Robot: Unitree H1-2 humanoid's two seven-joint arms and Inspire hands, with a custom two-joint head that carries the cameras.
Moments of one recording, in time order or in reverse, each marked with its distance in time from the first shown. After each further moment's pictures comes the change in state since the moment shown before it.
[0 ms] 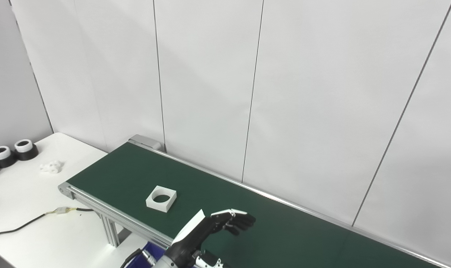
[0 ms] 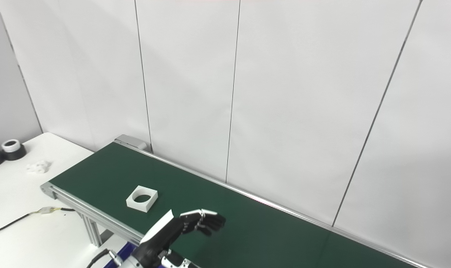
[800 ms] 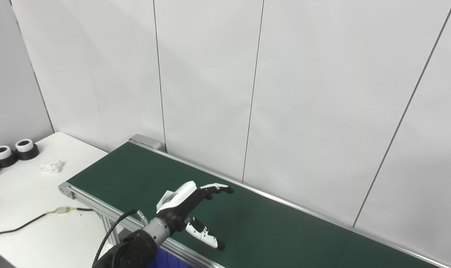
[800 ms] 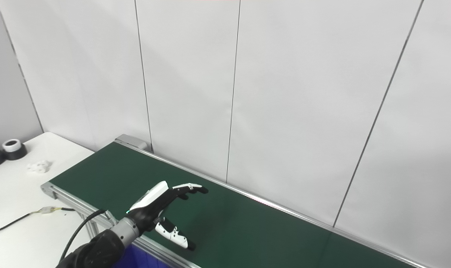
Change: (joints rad) left arm -0.139 0.174 0.010 0.089 0.220 0.169 -0.018; right arm 0.012 -0.015 0.002 -0.028 0.007 0.000 -0.008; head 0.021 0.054
